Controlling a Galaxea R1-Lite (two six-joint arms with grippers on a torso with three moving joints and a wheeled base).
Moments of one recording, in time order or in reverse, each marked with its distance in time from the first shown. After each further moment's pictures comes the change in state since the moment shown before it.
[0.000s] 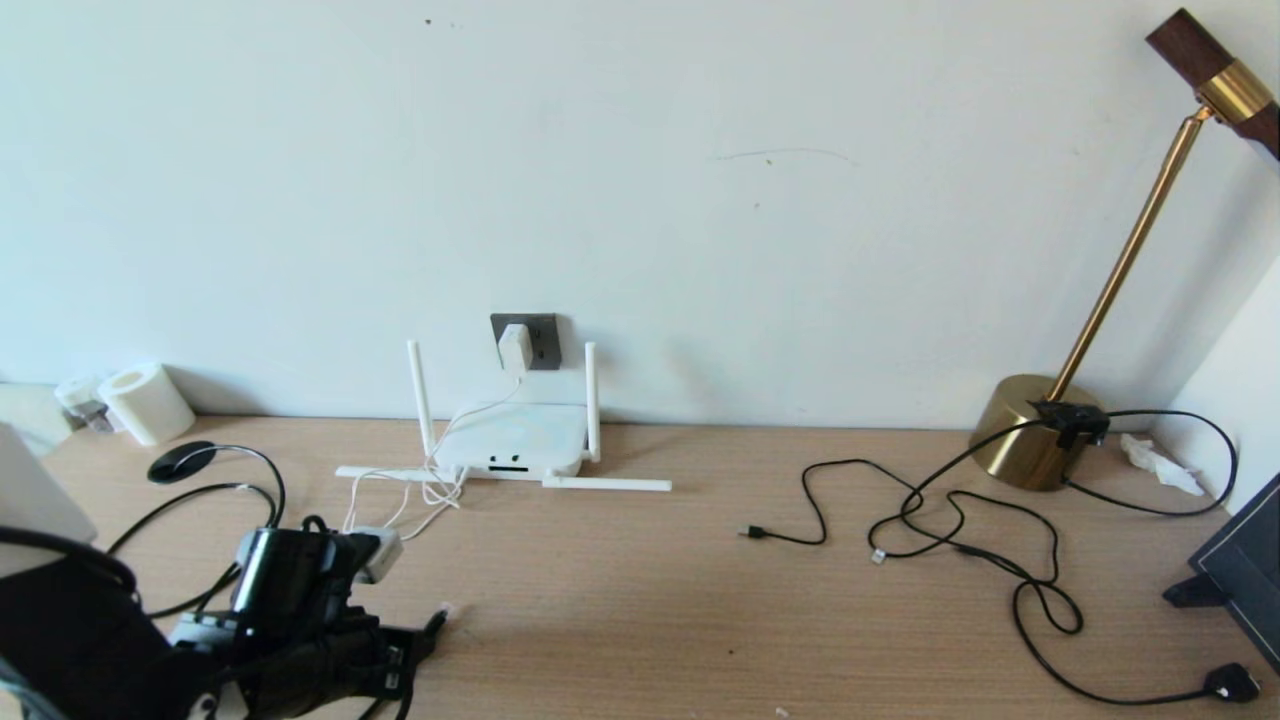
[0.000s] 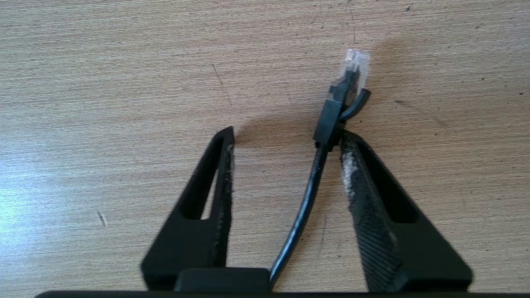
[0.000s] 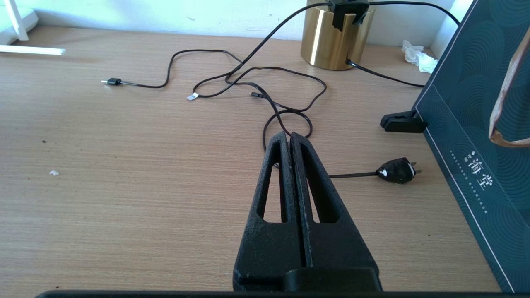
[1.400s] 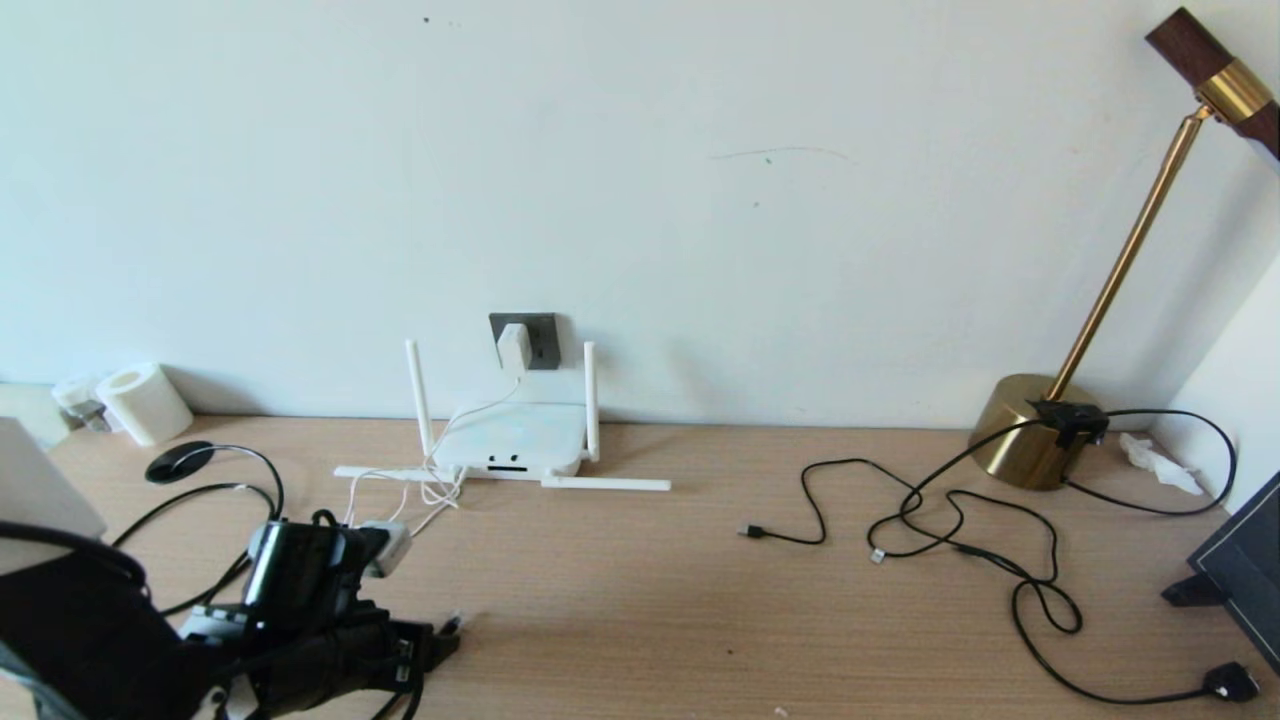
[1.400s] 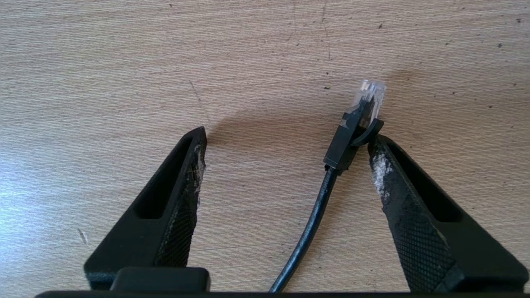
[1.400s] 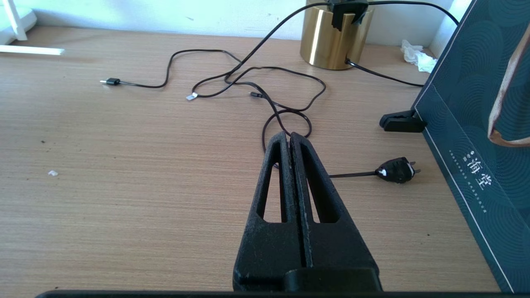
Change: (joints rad) left arm -0.002 -0.007 -0.023 0.000 -0.001 -0.013; right arm 0.000 0.000 0.000 0.000 0.000 0.000
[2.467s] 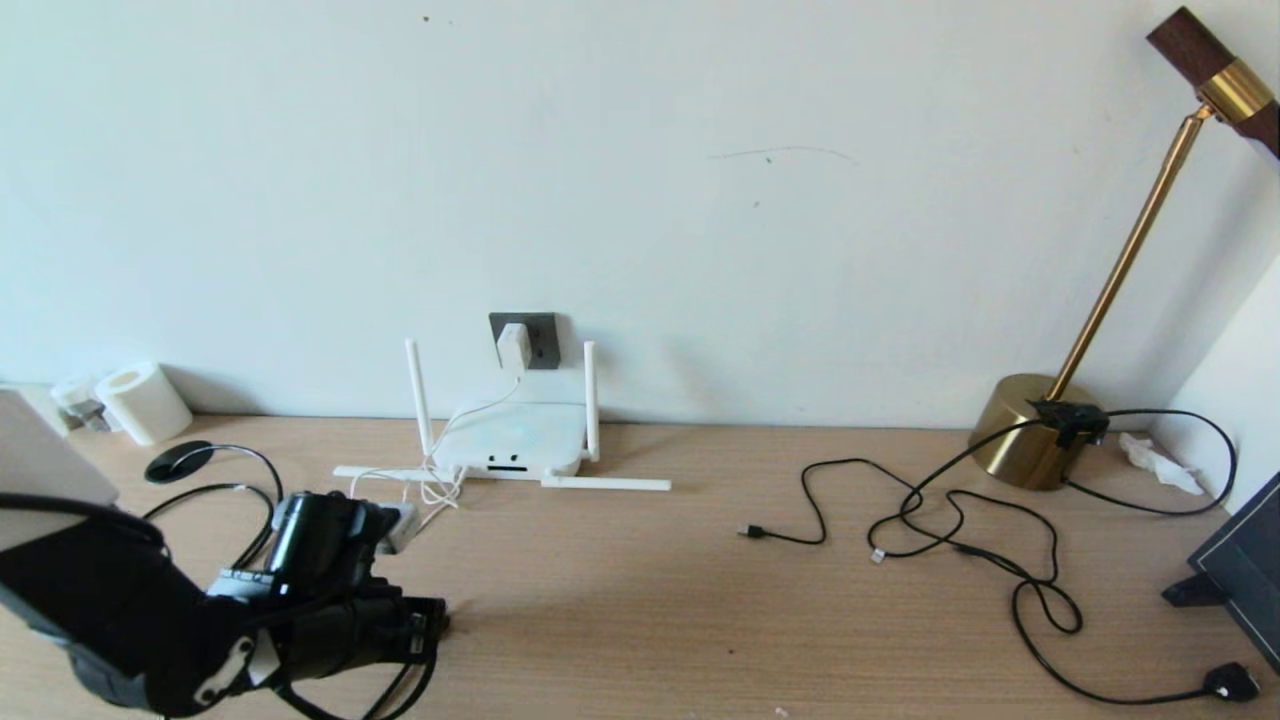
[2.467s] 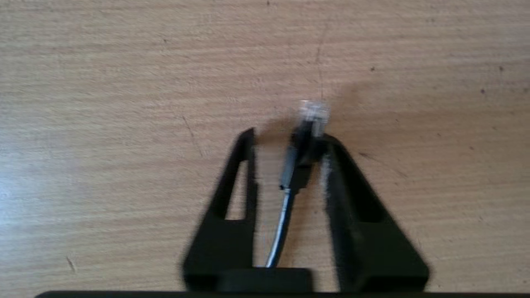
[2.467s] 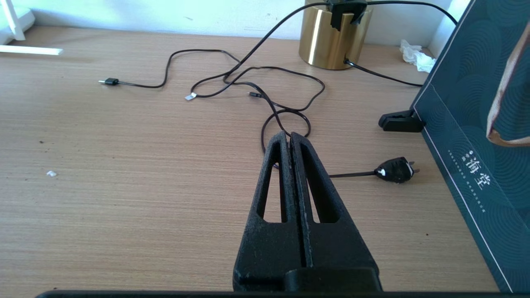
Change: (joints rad) left arm 0.000 0.007 -0.122 0.129 -0.007 -0.050; right arm 0.000 0.000 0.000 0.000 0.000 0.000
